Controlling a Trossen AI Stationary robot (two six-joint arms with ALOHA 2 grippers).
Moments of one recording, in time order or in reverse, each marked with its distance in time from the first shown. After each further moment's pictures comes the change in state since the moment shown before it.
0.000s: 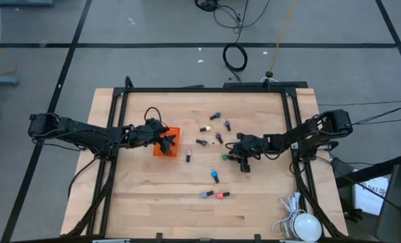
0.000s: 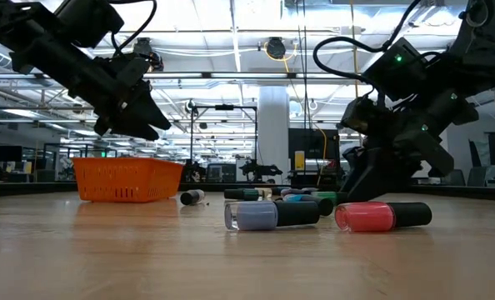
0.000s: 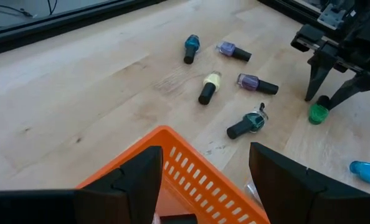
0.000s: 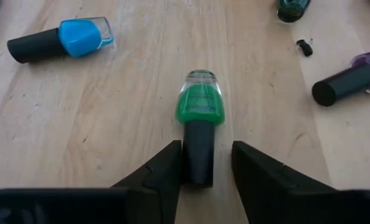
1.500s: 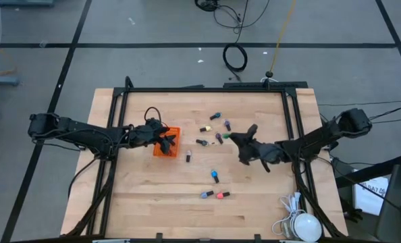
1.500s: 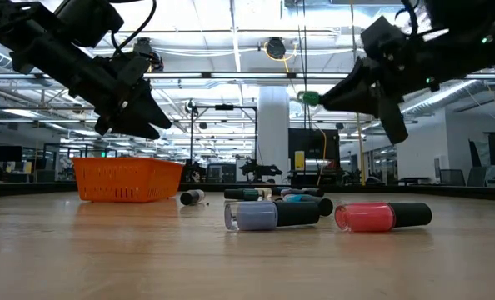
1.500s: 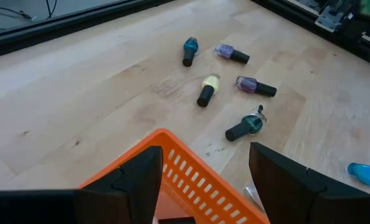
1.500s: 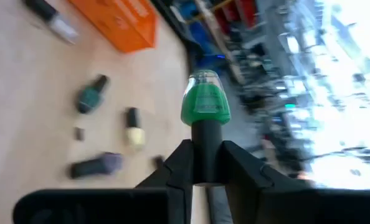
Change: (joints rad) left arm 0.000 0.000 0.000 0.010 0.000 0.004; right arm 0.279 -0.252 -0.001 0.214 0.908 -0.848
